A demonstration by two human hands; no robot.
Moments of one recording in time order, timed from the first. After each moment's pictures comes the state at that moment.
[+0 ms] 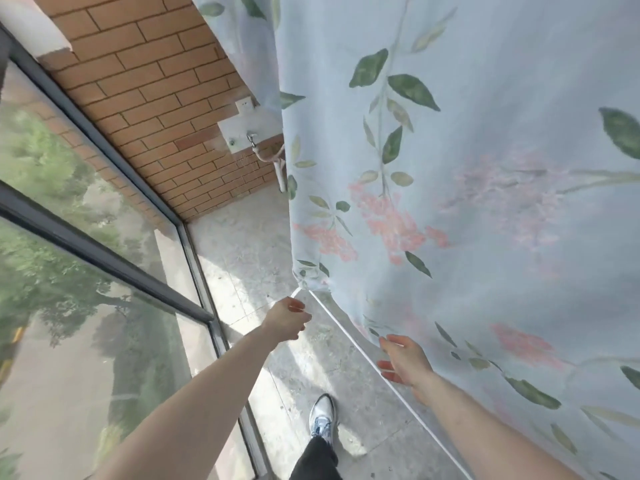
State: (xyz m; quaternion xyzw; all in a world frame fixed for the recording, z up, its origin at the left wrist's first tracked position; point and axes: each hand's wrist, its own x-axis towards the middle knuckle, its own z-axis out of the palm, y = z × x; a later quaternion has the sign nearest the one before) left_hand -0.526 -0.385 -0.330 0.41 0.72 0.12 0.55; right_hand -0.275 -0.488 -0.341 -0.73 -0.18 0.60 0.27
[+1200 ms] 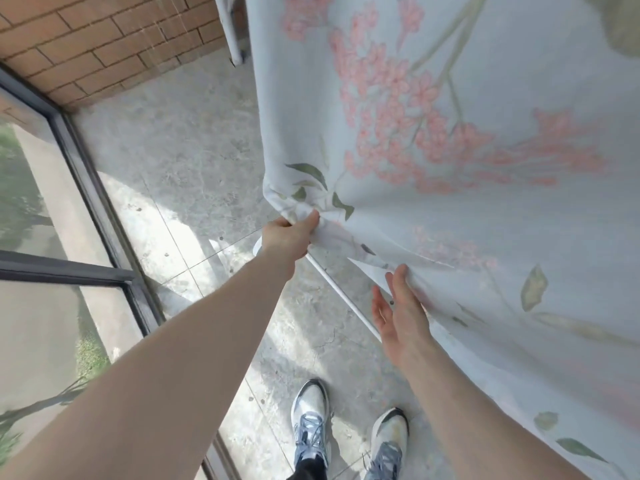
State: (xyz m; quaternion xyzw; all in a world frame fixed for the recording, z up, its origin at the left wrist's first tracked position) left_hand -0.512 -0.165 -0.714 0.24 0.73 0.24 0.59; right_hand -0.345 -0.305 -0.686 -0.61 0.16 0.57 0.52
